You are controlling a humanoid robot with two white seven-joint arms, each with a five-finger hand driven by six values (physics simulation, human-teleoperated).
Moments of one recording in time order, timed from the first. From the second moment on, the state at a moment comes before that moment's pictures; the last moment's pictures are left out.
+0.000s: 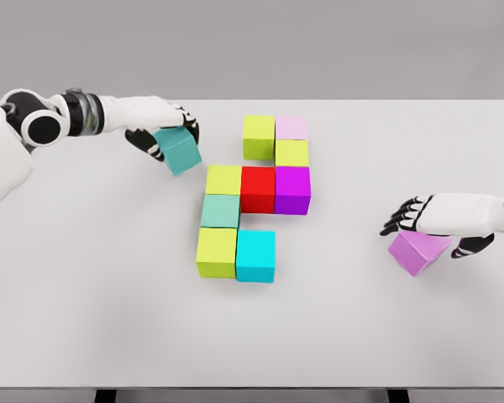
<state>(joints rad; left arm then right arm) -0.99 0.49 -0.83 -0.98 -0.43 -0.50 -0.61 -0.53 -1.09 0.70 -1.59 0.31 -0.61 0.61</state>
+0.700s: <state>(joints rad) -1.13 0.16 -0.83 -0.65 -0.43 0.02 -0.56 -0.55 -1.09 0.70 -1.59 0.33 -0.61 0.61</state>
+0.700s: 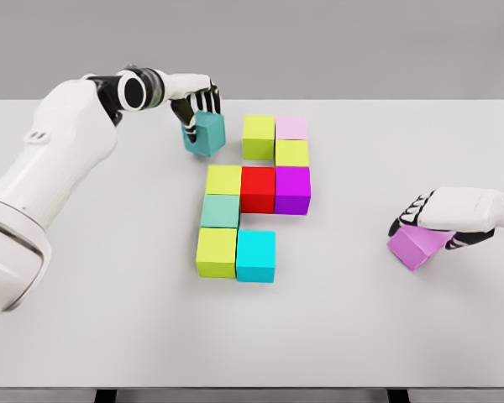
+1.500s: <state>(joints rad) -1.12 0.08 -0.83 -0.64 -0.41 0.23 -0.46 -0.61 -0.99 0.69 -1.71 0.32 -0.61 0.61</state>
